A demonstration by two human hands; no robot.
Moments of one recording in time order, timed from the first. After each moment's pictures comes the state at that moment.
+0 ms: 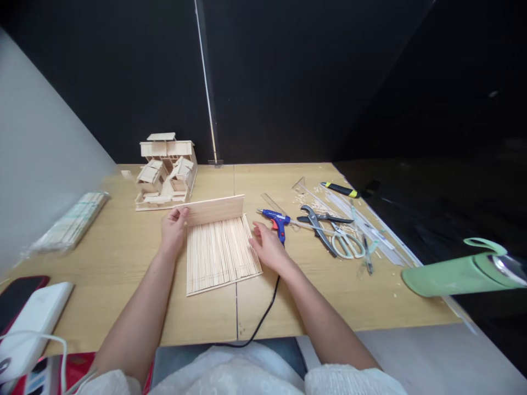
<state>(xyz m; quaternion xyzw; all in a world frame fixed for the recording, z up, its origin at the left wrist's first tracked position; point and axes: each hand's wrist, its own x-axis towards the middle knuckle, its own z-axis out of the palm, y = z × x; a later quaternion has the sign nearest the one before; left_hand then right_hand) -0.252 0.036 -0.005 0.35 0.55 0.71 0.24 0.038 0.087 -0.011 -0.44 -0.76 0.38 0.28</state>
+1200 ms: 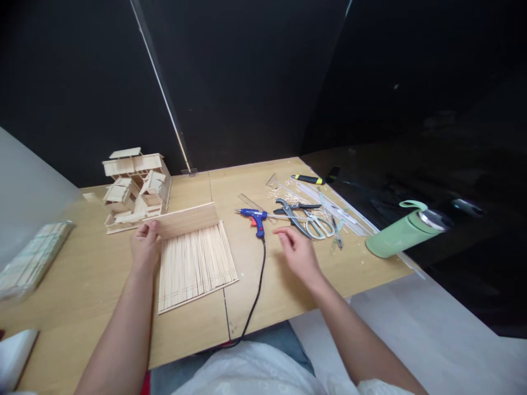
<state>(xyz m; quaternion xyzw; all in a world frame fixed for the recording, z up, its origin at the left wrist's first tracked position) -0.268 0.035 -0.012 0.34 0.57 0.71 0.23 0.141 0.044 0.041 -0.54 -0.68 0.27 0.40</state>
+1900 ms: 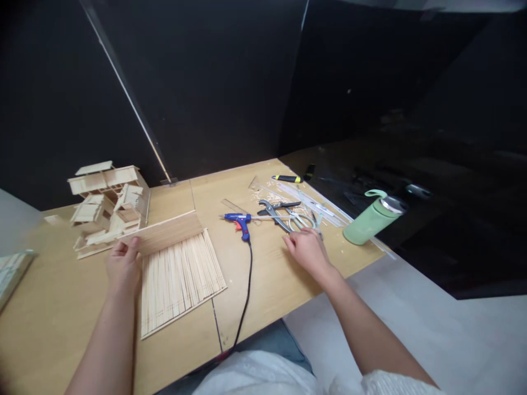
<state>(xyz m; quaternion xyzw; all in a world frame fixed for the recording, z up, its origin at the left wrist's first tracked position) -0.263 0.036 -0.007 0.33 0.60 0.70 0.21 0.210 0.062 0.023 -0.59 -0.79 -0.06 0.16</state>
